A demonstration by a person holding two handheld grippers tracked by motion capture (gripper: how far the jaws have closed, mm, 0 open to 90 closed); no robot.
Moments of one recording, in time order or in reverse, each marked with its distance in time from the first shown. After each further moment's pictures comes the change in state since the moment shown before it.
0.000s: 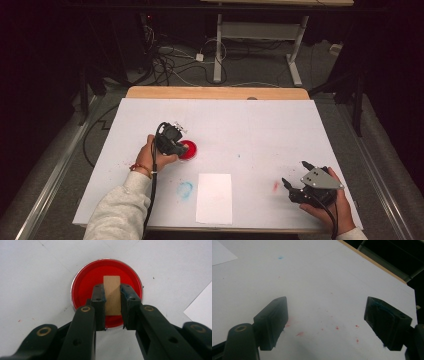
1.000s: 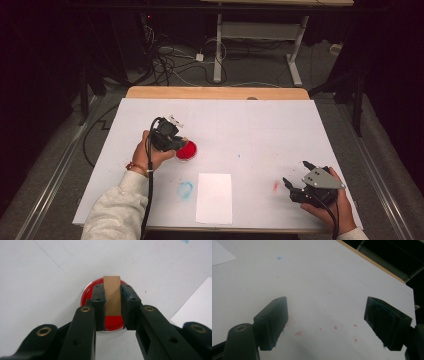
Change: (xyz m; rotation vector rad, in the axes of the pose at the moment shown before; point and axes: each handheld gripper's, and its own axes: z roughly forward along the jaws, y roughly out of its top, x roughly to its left) left arm -0.003 0.002 -0.037 -0.129 0.015 0.000; right arm -0.002 0.000 -0.001 -0.002 -0.003 0.002
